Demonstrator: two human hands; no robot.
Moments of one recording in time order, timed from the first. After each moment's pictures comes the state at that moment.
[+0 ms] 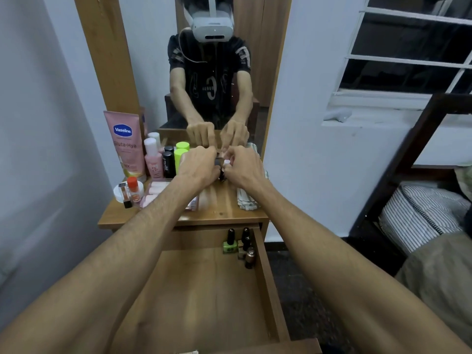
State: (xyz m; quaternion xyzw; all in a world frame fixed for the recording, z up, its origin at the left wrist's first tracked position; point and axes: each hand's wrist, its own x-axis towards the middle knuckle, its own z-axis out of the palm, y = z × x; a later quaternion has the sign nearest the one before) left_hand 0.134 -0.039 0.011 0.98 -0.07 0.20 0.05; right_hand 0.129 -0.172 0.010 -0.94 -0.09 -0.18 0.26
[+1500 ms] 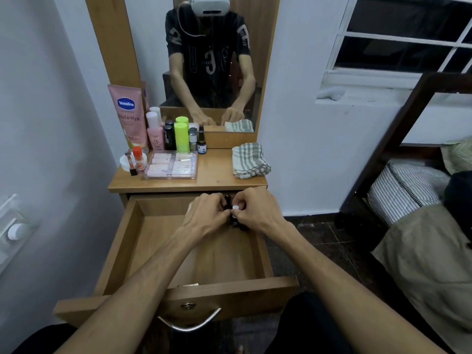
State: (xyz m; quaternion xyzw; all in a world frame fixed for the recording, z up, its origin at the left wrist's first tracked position) left_hand -0.001 -0.060 -0.093 0.96 -0.07 0.05 0.25; right_hand -0.012 -0.219 -0.063 -0.97 -0.12 -0.07 0.19
